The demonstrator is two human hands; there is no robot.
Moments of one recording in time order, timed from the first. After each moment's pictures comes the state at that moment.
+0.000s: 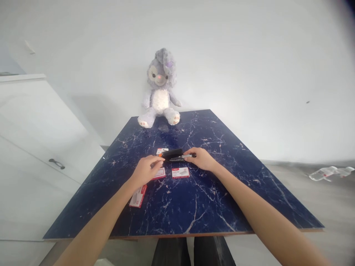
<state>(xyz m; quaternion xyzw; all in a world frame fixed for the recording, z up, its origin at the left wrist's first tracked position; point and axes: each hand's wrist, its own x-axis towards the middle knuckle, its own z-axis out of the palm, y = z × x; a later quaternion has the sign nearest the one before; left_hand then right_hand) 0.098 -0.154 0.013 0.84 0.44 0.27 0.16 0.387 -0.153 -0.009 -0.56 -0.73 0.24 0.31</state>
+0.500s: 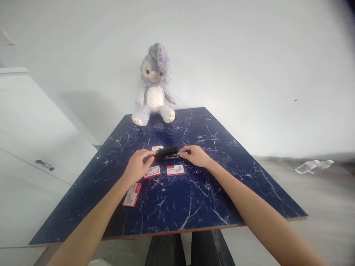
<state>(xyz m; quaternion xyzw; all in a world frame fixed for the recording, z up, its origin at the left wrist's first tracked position) 0.092 -0.142 0.007 0.84 0.46 0.28 0.08 0.389 -0.152 -0.009 -0.56 -0.73 0.24 0.30</state>
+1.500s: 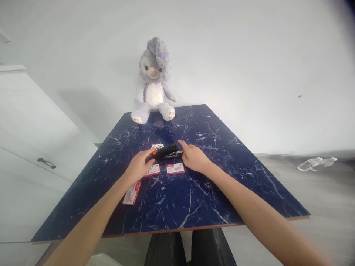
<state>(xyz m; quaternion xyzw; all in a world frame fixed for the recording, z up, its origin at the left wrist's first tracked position) 0.089 -0.135 -0.009 0.84 0.48 0.21 0.10 0.369 -0.172 -0.003 -0.59 -0.79 0.04 0.18</state>
